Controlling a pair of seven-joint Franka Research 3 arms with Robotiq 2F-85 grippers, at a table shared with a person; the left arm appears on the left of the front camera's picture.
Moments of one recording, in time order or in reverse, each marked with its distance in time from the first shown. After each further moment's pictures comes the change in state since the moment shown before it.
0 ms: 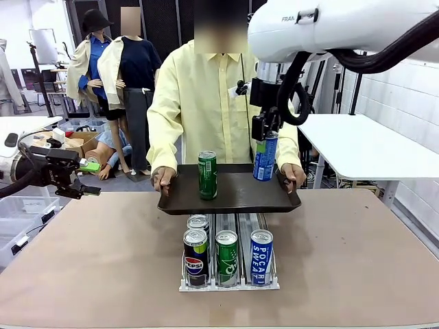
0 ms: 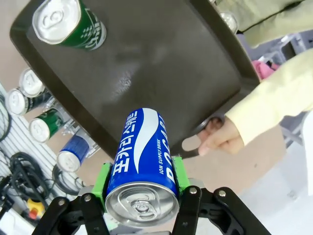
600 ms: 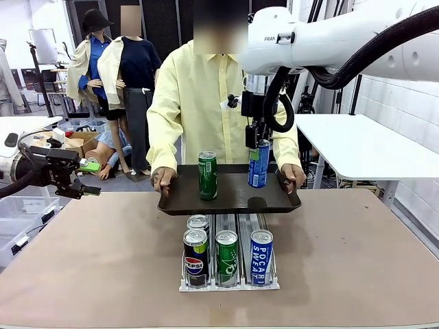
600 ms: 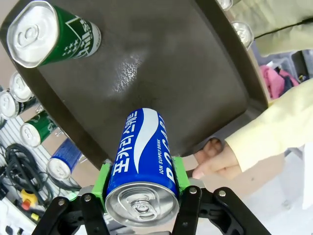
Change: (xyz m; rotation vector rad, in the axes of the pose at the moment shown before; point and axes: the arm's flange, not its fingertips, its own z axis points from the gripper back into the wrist) left arm 0.000 0.000 0.000 0.000 0.000 0.000; right arm 0.029 -0.019 -0.032 0.045 0.054 0.066
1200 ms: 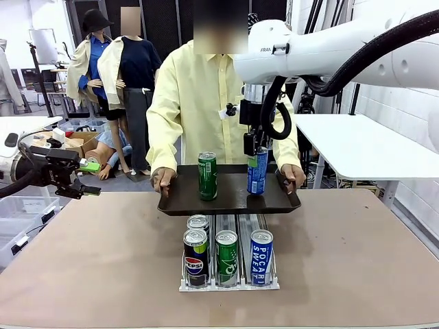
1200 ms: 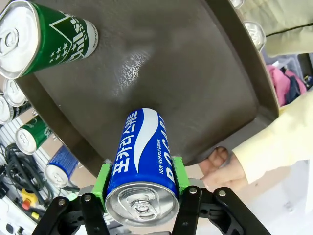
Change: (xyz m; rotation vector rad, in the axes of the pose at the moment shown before) left arm 0.000 0.000 0.000 0.000 0.000 0.000; right arm 0.008 -0.005 -0.025 0.023 0.021 0.005
